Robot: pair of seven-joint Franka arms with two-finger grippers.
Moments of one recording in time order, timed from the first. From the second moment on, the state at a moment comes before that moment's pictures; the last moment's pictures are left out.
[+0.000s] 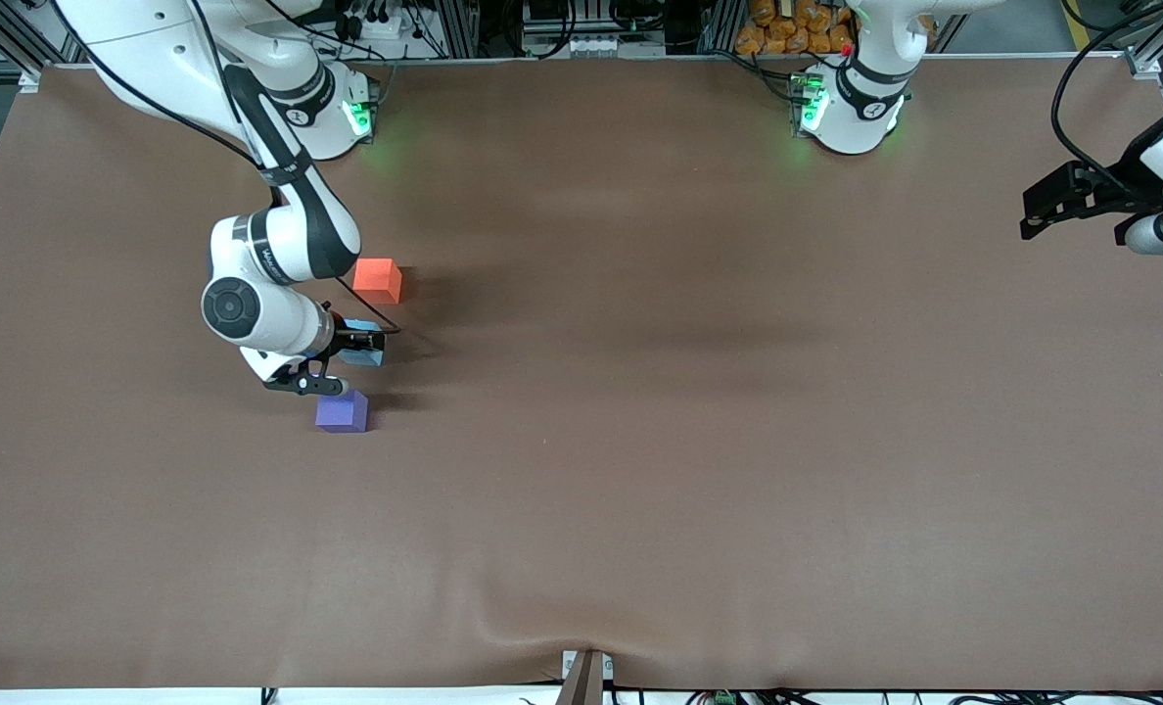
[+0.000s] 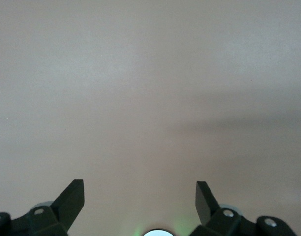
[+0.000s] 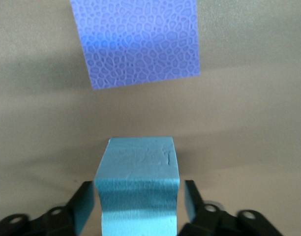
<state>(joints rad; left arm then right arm) -0.01 -0.02 -0.07 -1.52 0.01 1.47 0.02 0.17 0.35 0.06 -2.16 0.10 2.25 0.26</state>
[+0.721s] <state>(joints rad) -0.01 -0.02 -0.07 -1.52 0.01 1.47 0.02 0.12 0.30 0.05 -1.35 0.10 1.46 0.26</state>
